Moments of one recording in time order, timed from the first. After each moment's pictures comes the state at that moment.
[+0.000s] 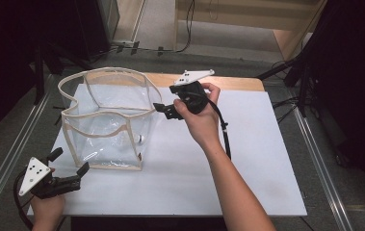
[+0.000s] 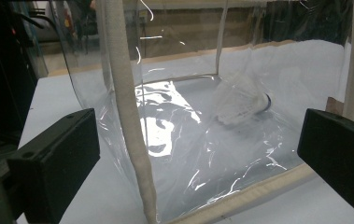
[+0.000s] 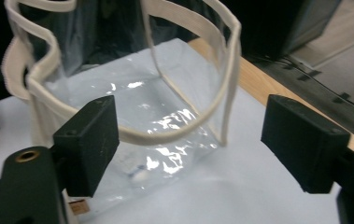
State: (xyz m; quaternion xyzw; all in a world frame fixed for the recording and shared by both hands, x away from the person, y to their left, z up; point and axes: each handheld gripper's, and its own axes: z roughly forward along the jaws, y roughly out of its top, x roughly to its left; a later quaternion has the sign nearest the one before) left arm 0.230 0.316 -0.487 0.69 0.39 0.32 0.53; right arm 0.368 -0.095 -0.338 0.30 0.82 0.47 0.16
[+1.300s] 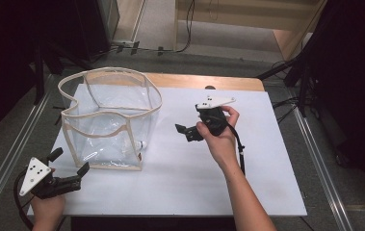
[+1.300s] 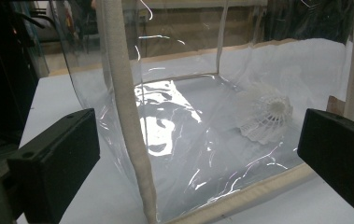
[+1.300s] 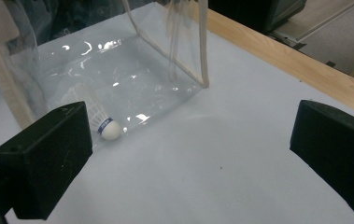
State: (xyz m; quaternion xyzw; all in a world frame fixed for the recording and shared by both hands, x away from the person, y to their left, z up) left arm 0.230 0.315 -0.487 0.68 0.39 0.32 0.53; right arm 0.339 -0.146 -0.400 0.34 0.80 0.46 0.16
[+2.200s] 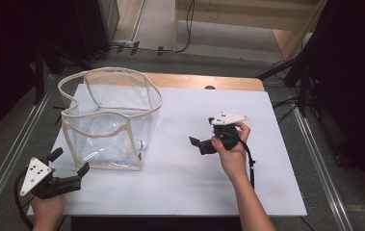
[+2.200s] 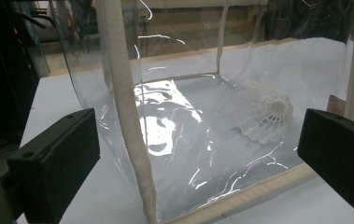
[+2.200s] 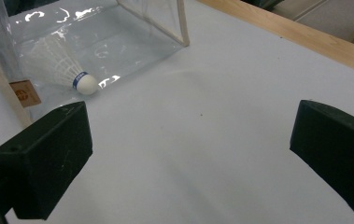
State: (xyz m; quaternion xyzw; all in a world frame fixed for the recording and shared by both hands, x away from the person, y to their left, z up) left arm 0.229 0.315 -0.487 0.69 0.39 0.32 0.52; right arm 0.318 -0.184 -0.442 0.37 0.80 0.45 0.17
